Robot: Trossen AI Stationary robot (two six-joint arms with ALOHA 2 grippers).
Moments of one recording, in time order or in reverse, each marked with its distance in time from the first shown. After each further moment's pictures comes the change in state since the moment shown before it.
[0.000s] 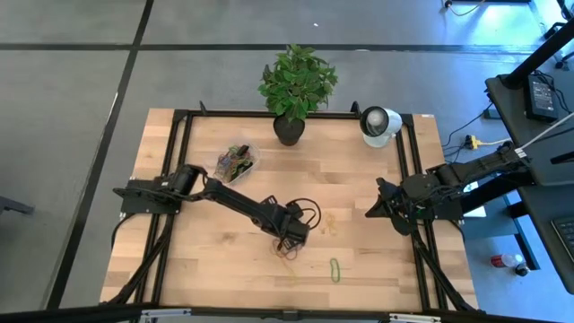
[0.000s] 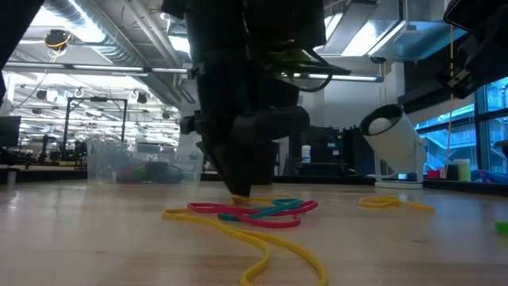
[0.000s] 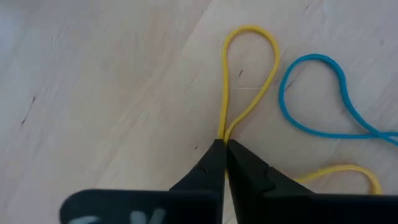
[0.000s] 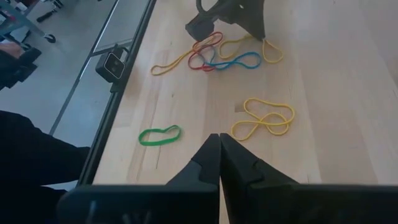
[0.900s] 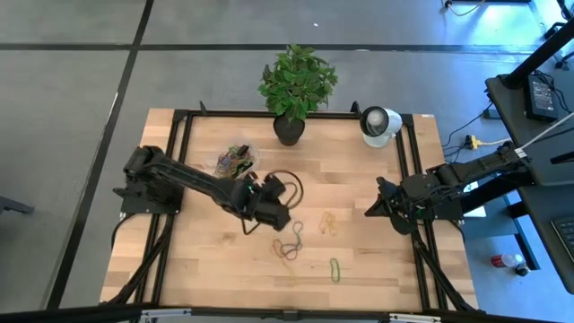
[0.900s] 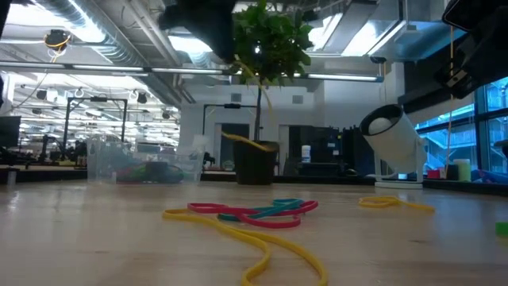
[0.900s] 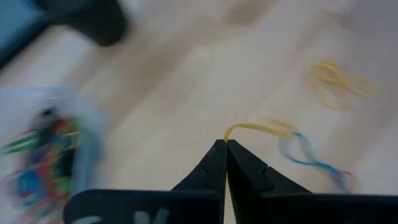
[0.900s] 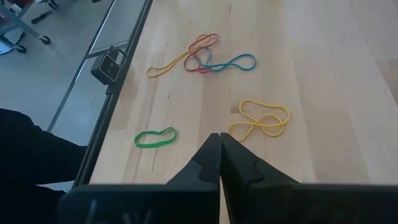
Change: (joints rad) left arm -0.004 -0.439 0.002 -0.224 -0.252 -0.070; right arm 0.000 0.001 0.000 0.001 0.020 0.001
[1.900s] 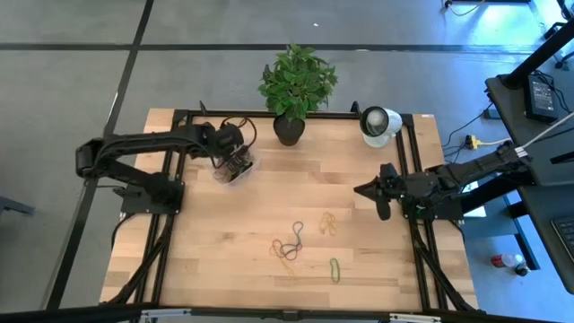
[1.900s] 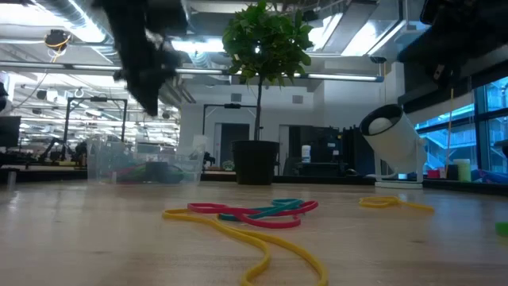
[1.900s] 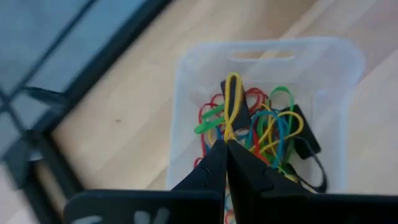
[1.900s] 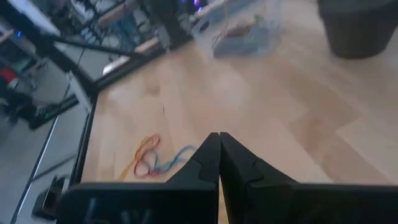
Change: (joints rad) left arm 0.647 -0.527 -0.666 0.196 0.155 0.579; right arm -0.001 0.050 0.002 0.213 0.433 0.215
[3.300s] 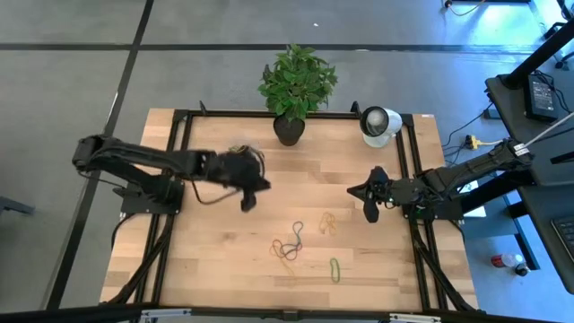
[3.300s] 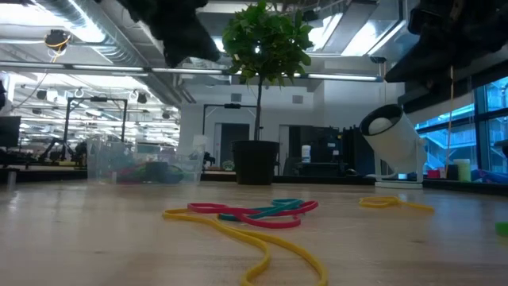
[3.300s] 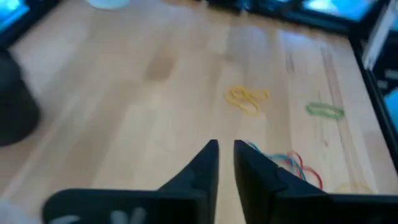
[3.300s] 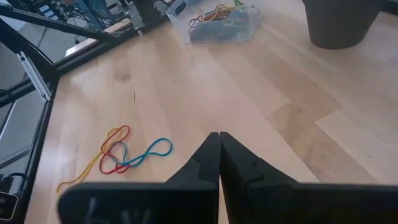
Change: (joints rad) left arm -0.393 -0.022 -0.052 0.613 0.328 0.075; right arm 0.000 0.173 0.000 0.058 0.063 -0.008
